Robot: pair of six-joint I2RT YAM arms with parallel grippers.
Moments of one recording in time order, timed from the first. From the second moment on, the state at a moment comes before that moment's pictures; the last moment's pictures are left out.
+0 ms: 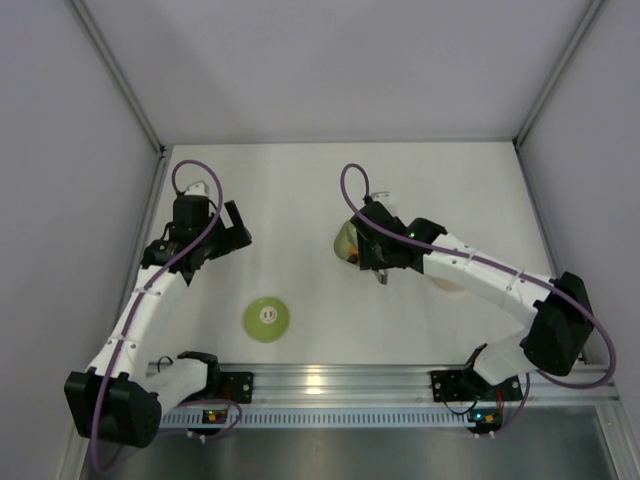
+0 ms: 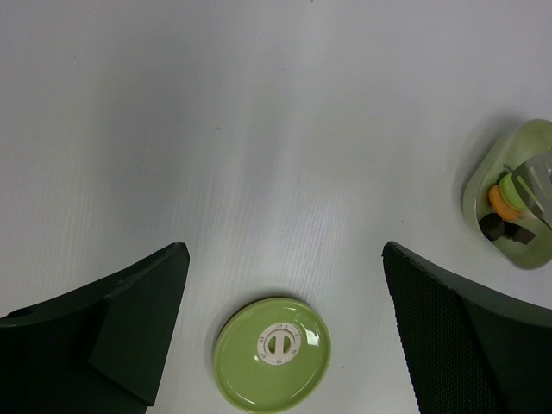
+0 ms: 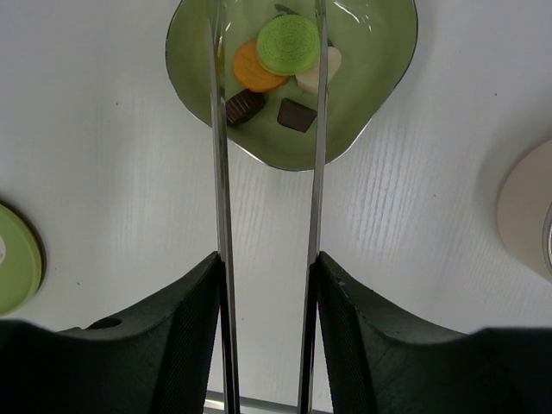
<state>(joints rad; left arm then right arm) -0.16 1.06 0.95 -0.63 -0.04 -0.48 0.85 1.44 1.21 -0.78 0.35 0.61</state>
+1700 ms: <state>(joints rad) -0.16 1.06 0.95 -0.63 -0.04 -0.48 0.85 1.46 1.15 -0.76 0.37 0.61</state>
